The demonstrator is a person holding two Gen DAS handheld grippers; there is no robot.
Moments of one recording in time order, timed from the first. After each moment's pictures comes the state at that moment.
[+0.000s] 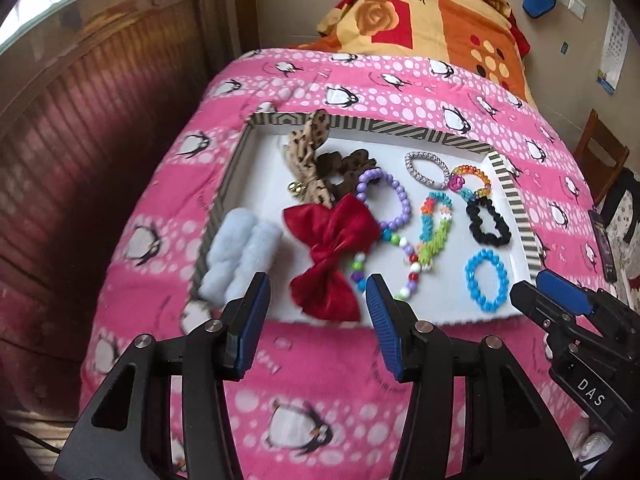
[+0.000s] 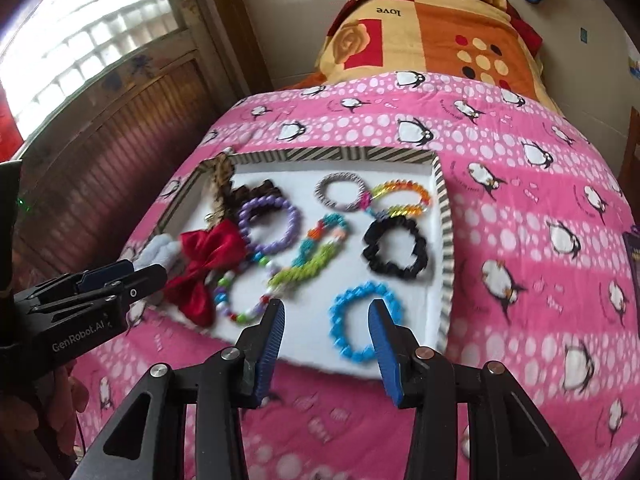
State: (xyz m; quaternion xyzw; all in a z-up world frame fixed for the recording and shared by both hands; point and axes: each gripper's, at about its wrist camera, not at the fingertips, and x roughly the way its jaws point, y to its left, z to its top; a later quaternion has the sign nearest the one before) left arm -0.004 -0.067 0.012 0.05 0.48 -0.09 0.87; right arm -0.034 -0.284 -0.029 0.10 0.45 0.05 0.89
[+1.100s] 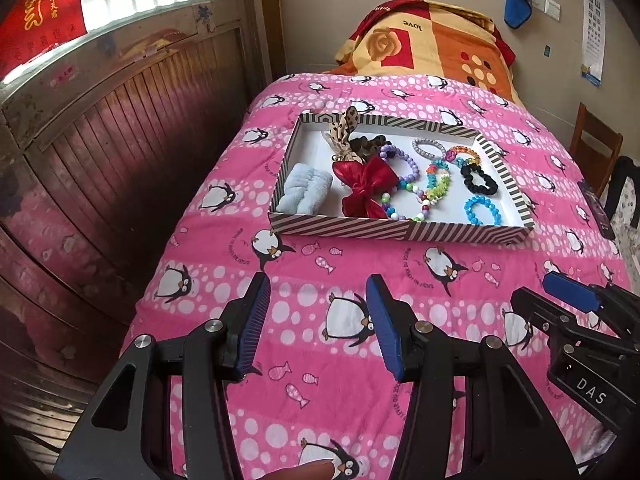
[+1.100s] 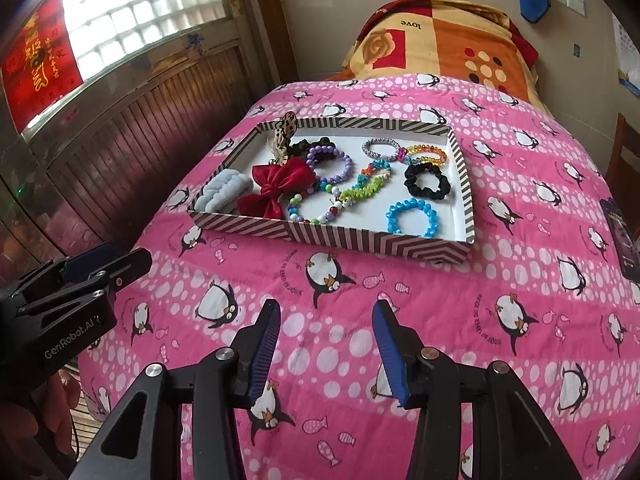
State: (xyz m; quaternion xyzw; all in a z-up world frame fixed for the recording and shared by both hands) left arm -0.123 -0.019 0.026 0.07 0.42 -0.07 0.90; right arm -0.143 -0.223 -0.019 0.07 0.44 0.05 0.89
